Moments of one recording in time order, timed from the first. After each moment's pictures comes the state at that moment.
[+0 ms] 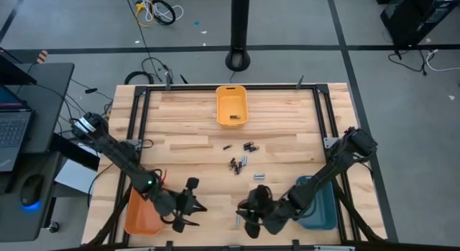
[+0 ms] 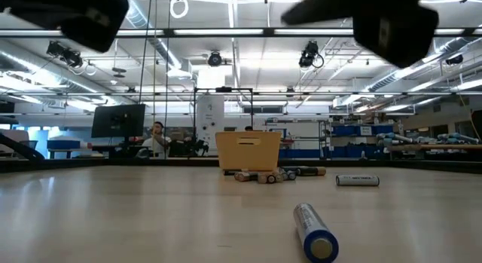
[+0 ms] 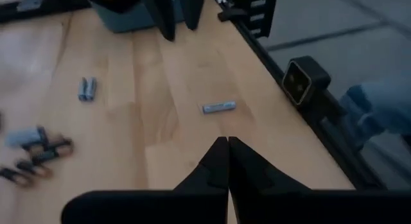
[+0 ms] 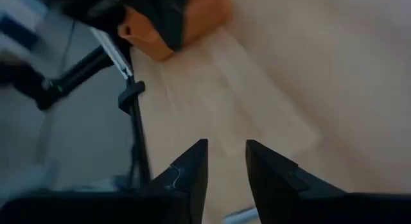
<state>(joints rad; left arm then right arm) -0.75 1.51 0.72 0.28 -0.43 -0.22 0.68 1.88 1.19 -0.02 0.57 1.10</state>
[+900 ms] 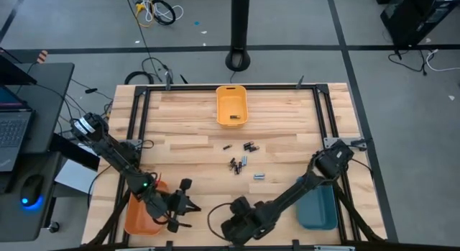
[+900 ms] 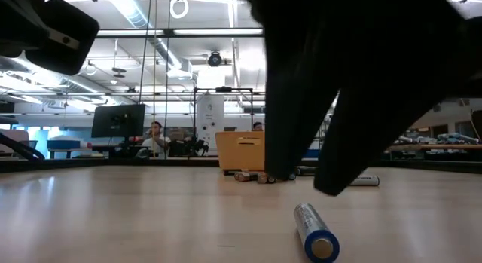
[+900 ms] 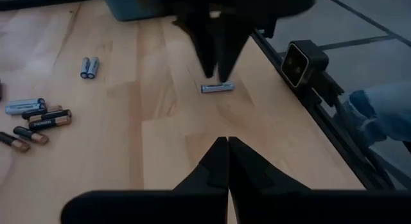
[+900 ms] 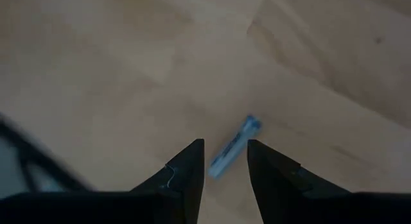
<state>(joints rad) -0.83 1.51 0.60 0.39 -0.53 -0.28 0.61 2.34 1.93 -0.89 0.22 1.71</state>
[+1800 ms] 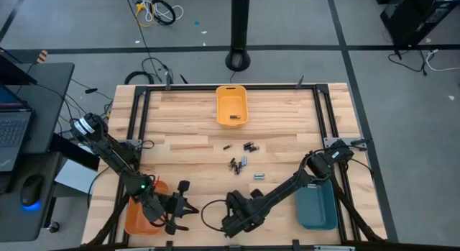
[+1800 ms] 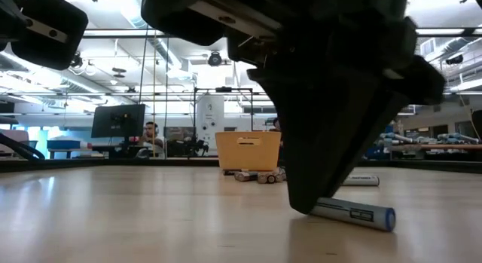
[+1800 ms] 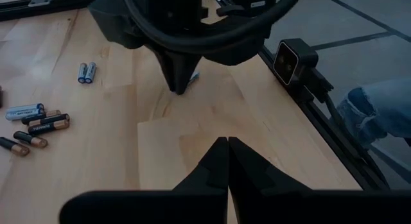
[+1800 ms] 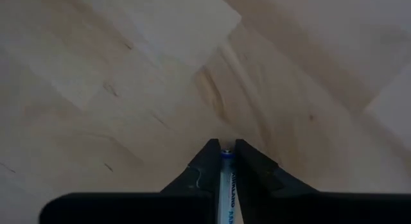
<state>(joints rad) -0.87 1.51 0.60 0.39 -0.57 -0.27 0.55 2.42 2.02 -1.09 0.20 1.43</state>
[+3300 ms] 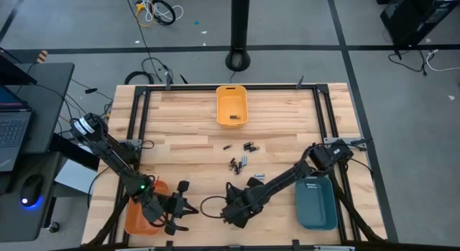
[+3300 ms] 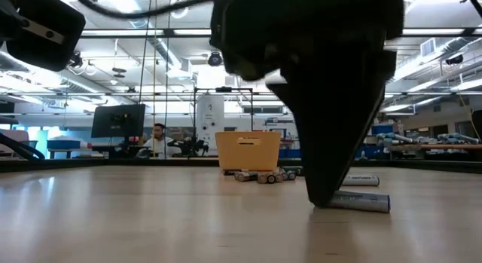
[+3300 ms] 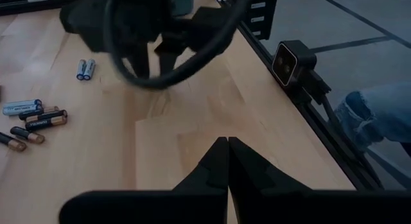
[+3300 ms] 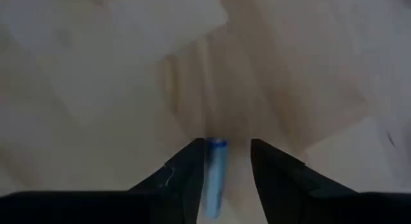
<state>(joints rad) -0.88 1.51 0.60 0.39 -0.57 -0.30 0.48 2.34 1.89 -1.08 0.10 1.00</state>
